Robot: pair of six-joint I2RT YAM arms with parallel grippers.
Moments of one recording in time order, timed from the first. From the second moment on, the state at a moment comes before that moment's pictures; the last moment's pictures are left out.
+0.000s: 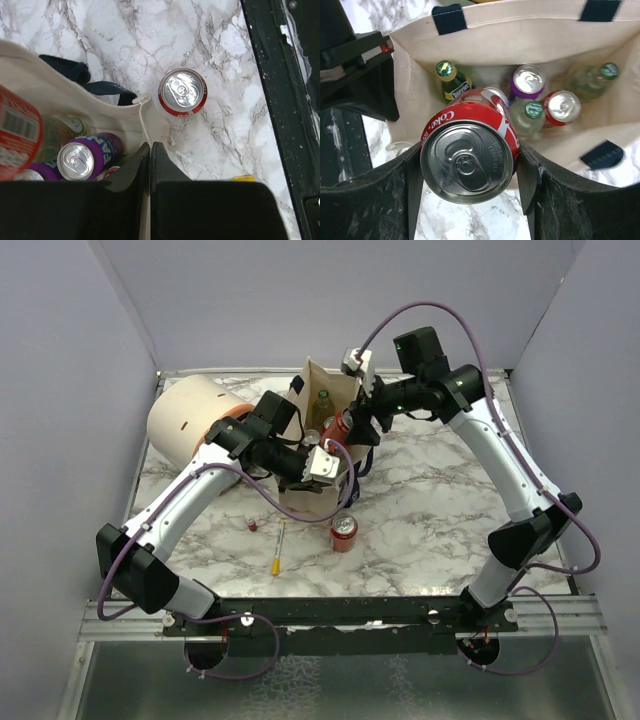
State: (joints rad) left arm -0.58 1.45 1.46 -1.07 0.79 1.06; right arm 0.51 1.68 2.00 -1.03 -0.62 -0.48
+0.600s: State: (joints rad) left arm -0.62 1.42 1.39 -1.14 0.80 1.27; right arm 0.55 1.78 1.93 -1.05 -0.65 -0.52
